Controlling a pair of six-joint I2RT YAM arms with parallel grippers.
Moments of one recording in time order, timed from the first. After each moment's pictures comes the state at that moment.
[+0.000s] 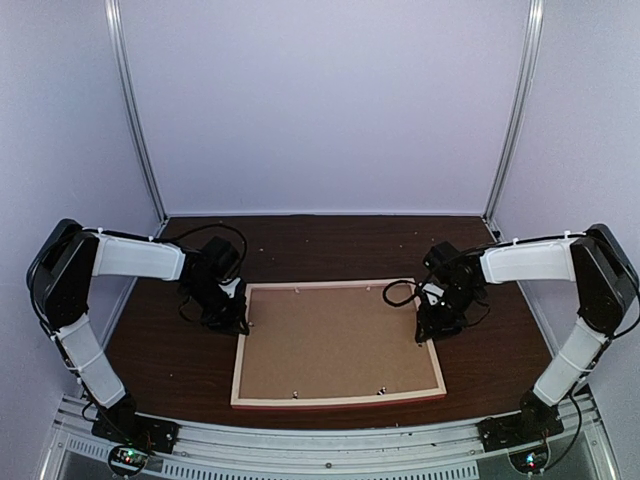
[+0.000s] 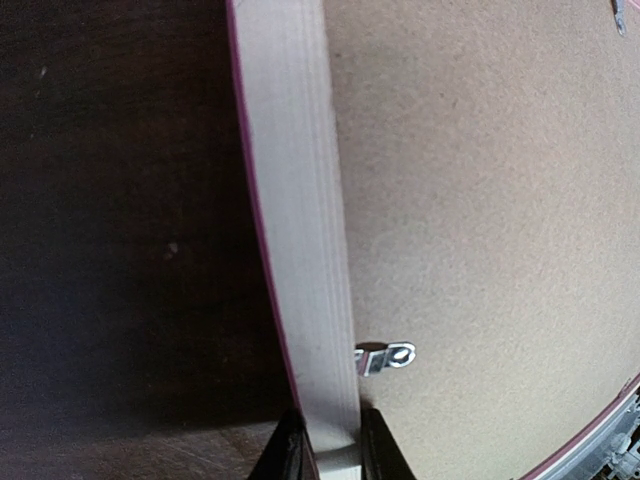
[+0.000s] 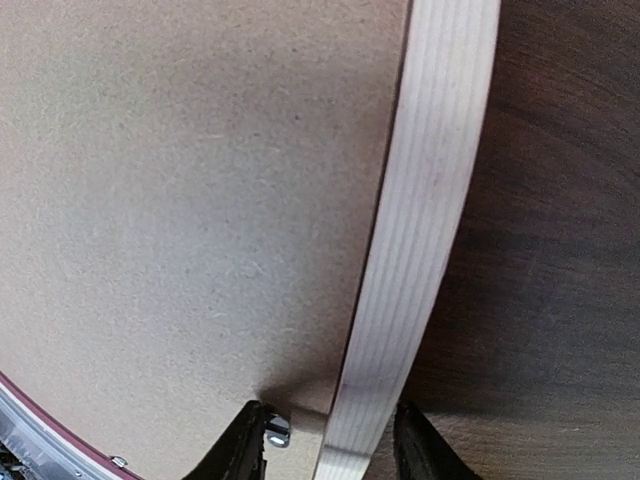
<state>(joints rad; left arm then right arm) -0.54 1.75 1.01 -0.60 0.27 -0.50 0.51 1.65 0.95 -0.70 -0.21 0.35</state>
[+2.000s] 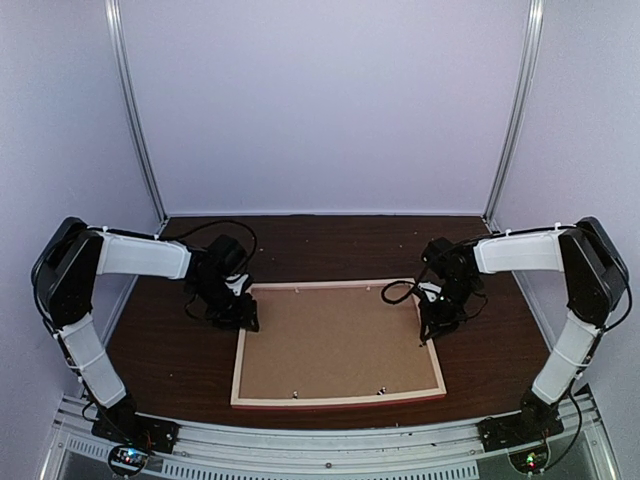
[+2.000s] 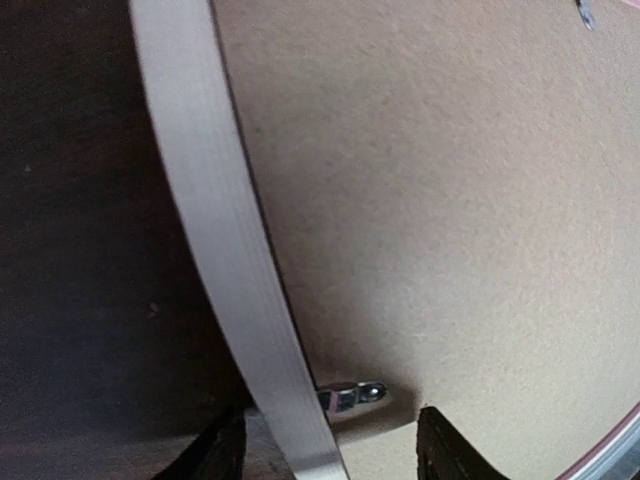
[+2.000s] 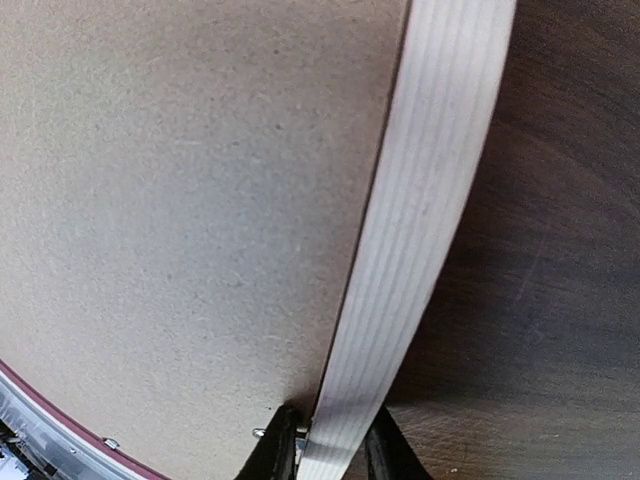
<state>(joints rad) -0.56 1.77 1.05 -0.59 0.21 -0.43 0.48 1.73 1.04 -0.80 -0.23 0.26</state>
